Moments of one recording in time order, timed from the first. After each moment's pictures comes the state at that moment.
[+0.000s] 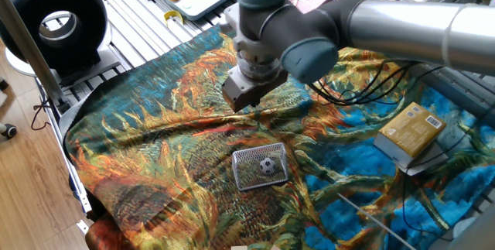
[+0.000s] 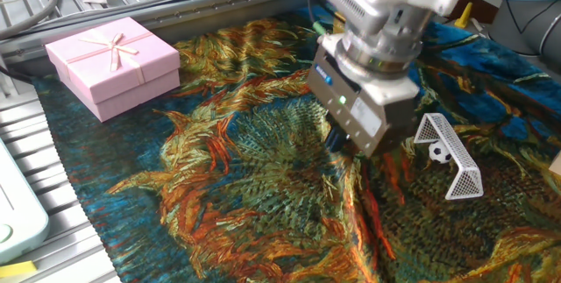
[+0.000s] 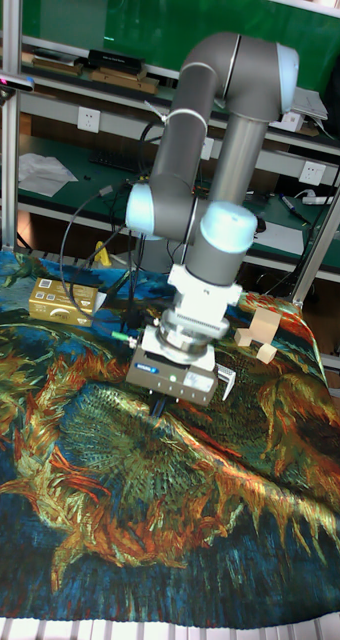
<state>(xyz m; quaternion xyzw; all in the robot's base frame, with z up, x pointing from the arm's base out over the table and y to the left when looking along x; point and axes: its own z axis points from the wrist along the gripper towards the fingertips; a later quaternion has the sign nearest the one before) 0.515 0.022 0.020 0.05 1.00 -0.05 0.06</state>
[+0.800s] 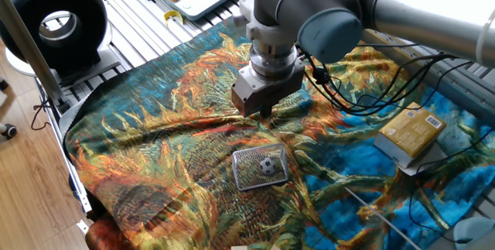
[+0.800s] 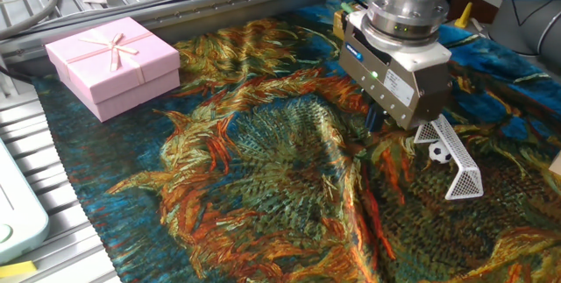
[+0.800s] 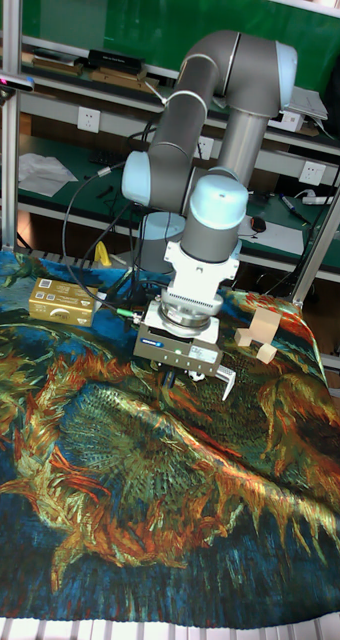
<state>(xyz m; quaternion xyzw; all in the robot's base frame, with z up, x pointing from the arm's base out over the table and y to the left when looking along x) 0.465 0.040 0.037 0.08 1.00 0.00 -0.01</state>
